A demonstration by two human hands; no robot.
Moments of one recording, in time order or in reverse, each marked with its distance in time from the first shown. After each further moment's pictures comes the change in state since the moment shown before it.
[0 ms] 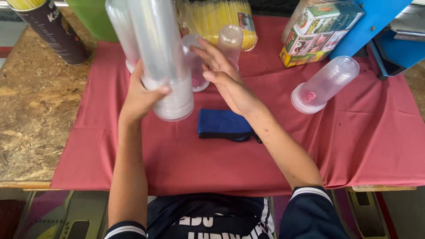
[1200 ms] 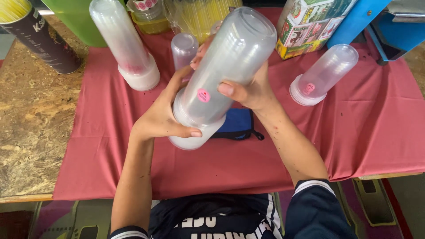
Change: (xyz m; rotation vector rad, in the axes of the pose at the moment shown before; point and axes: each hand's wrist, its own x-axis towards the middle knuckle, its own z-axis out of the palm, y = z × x) left_hand -0.003 0.064 0.062 0.138 -0.543 0.018; right_hand -0.005 -0.057 0.007 -0.006 0.042 -0.376
